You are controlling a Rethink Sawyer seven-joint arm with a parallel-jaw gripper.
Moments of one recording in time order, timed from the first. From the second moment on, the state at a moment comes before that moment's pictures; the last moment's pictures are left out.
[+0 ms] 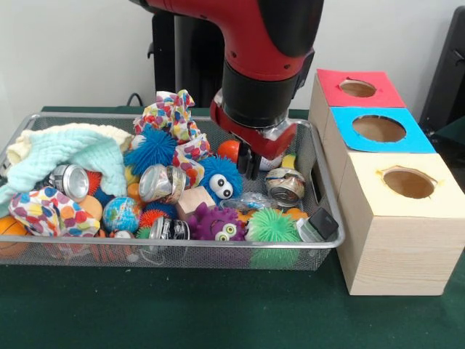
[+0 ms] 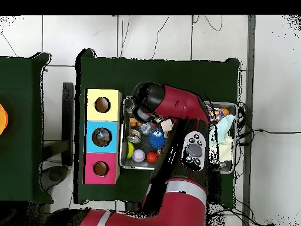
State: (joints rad) arm -0.08 -0.38 -0.24 1.23 0.15 0.96 2.18
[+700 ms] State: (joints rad) arm -0.07 -0.30 -0.25 1.20 0.15 0.96 2.18
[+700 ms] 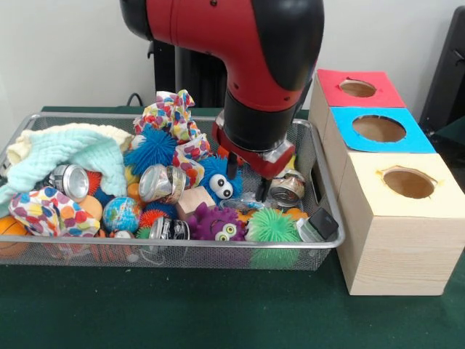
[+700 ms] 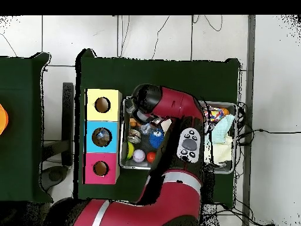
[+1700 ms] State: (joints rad) arm 0.03 -0.23 -0.34 1.17 0.27 0.96 2.44
